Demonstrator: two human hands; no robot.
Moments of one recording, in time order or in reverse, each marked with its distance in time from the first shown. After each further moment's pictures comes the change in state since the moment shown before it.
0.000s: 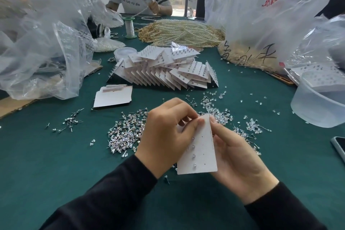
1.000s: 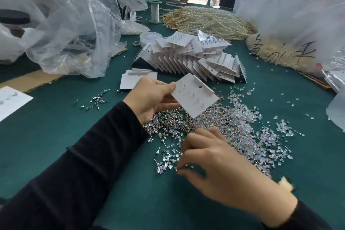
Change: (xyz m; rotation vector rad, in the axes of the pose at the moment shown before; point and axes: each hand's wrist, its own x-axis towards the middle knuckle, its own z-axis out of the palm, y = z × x) left_hand 0.025 -0.073 -0.046 -0.751 -0.029 -1.078; right_hand 0.012 0.038 0.021 -2.048 -0.402 -0.660
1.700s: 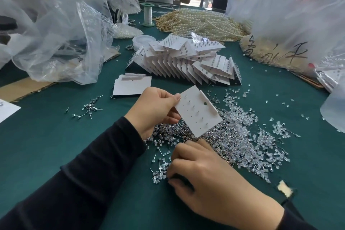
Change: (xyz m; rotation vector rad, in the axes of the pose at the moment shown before) left_hand -0.005 -0.013 0.014 0.194 -0.030 0.097; right_hand 0.002 -0.010 0.007 0.011 -0.052 0.017
